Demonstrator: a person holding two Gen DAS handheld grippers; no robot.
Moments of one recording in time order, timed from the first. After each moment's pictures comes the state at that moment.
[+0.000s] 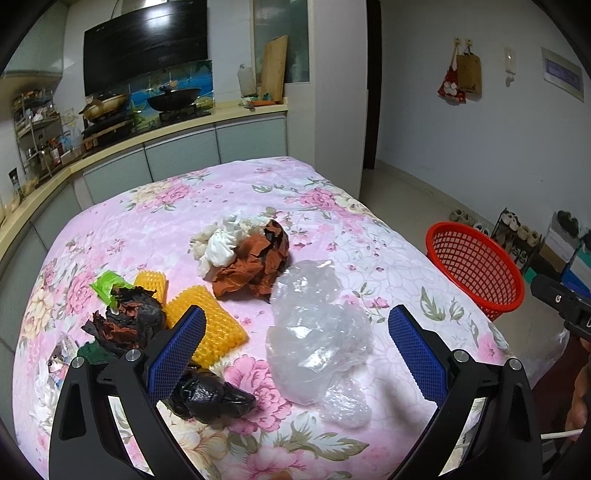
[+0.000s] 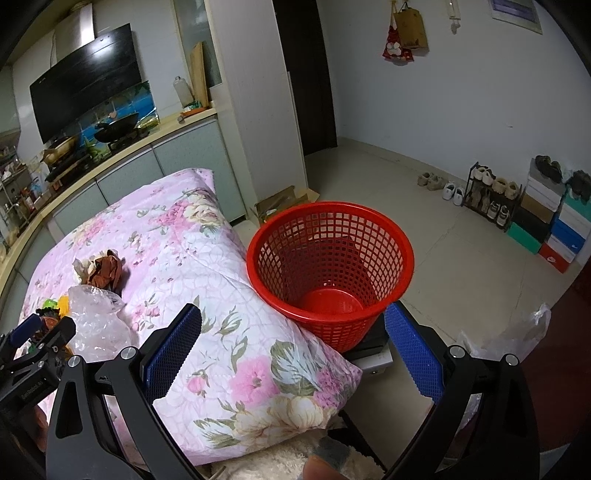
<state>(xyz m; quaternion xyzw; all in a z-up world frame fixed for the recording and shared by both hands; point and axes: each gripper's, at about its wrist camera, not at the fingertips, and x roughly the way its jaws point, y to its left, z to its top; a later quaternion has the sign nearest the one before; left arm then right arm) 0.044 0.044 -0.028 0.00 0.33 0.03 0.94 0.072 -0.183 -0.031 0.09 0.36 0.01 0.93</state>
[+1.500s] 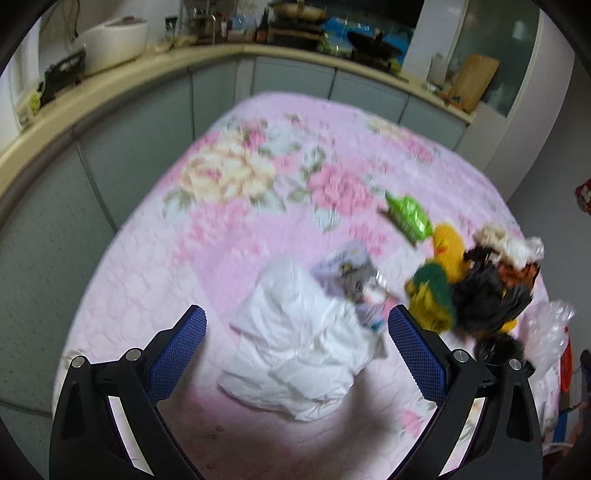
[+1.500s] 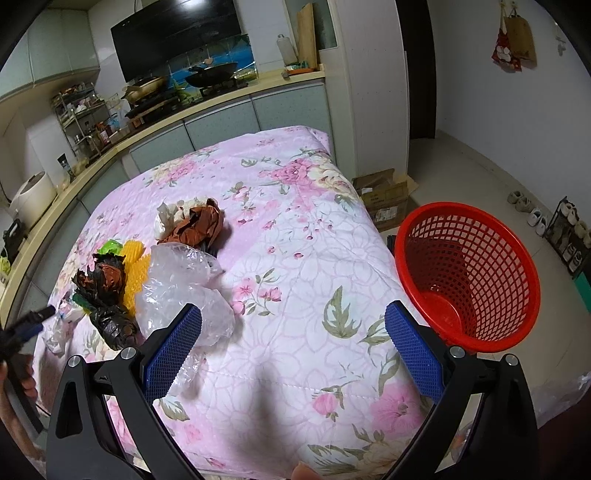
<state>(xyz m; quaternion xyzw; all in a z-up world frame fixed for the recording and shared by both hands) -0.055 0.306 -0.068 -0.21 0.40 0.25 0.86 0.105 -0.094 -0.030 0.03 0.41 0.19 0.89</state>
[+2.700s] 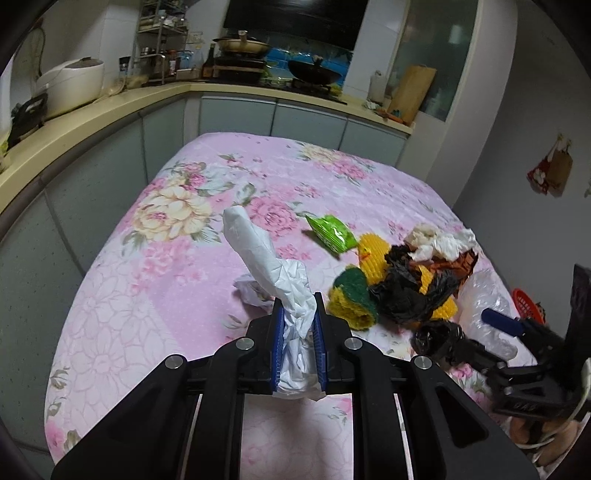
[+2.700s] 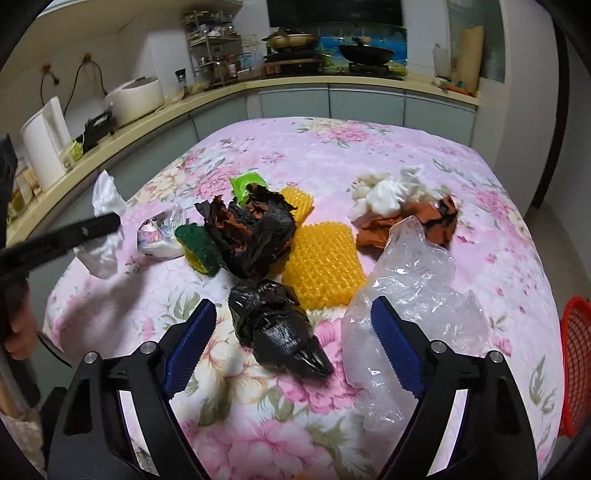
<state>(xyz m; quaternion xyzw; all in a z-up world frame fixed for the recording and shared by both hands) -0.067 0.271 -0.028 -0.18 0.33 0.17 0.91 0.066 0.074 -0.043 -0.10 0.37 0.40 0.83</state>
